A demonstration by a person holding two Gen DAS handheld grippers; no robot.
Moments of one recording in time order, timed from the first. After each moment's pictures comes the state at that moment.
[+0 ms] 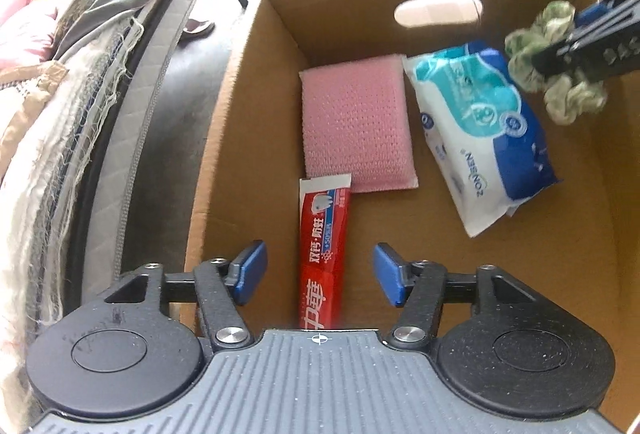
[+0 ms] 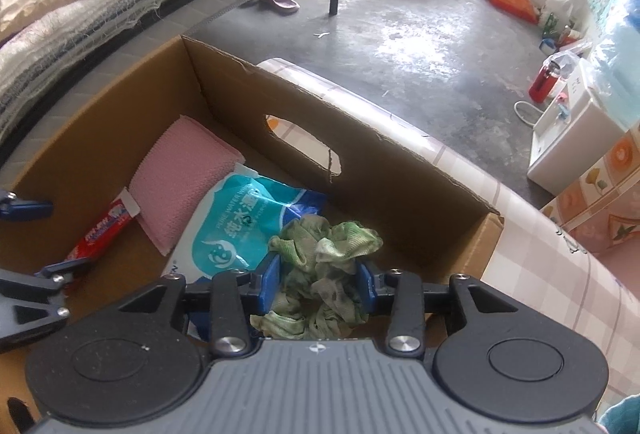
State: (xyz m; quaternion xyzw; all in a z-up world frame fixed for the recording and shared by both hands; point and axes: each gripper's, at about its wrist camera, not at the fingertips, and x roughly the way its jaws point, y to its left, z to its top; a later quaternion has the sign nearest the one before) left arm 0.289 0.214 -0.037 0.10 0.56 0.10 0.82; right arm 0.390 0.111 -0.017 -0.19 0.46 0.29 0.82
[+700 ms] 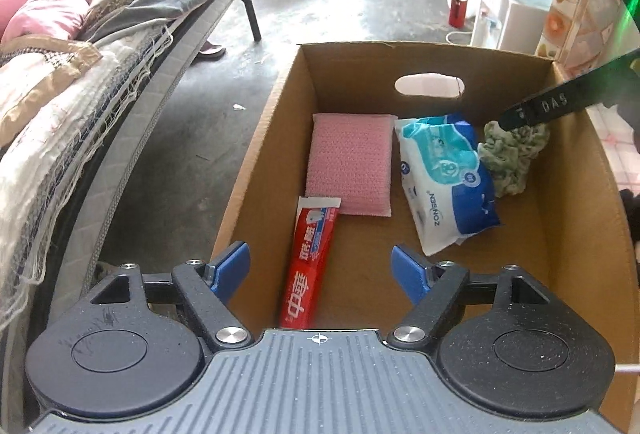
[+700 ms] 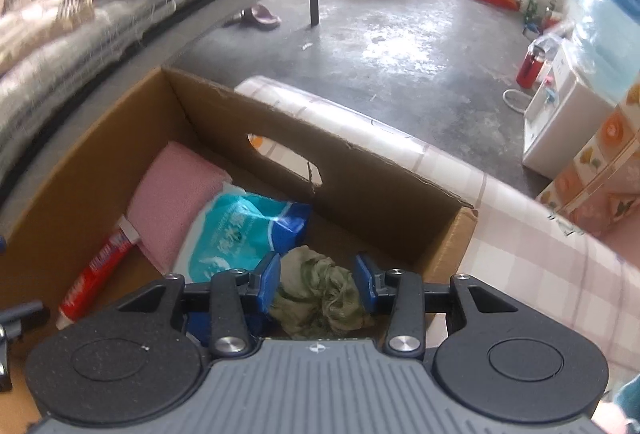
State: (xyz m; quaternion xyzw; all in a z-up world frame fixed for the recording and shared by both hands) left arm 0.245 0.225 0.011 0.01 0.48 0.10 0.87; right arm 0.398 0.095 -0.007 -0.13 0.47 0.27 0.83
